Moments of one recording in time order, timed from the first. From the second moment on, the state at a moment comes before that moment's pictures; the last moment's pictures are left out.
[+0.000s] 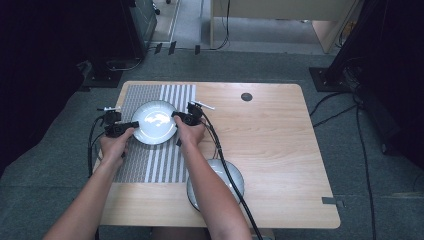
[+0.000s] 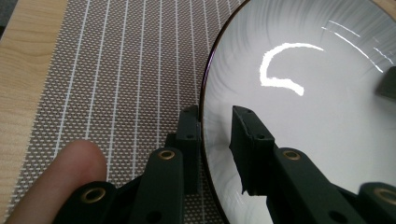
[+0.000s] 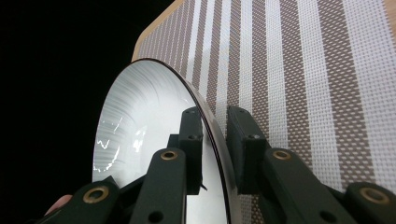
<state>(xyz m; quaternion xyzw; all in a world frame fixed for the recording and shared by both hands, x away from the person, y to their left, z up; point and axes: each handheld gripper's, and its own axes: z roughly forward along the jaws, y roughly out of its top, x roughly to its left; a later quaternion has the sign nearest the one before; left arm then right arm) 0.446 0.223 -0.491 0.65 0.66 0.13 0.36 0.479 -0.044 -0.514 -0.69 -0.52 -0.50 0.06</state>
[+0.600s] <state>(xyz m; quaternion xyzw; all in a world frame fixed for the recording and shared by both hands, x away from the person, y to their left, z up) 0.454 0.221 -0.498 0.64 0.67 0.12 0.36 0.486 -0.041 -0.528 -0.67 -0.55 -0.49 0.05</state>
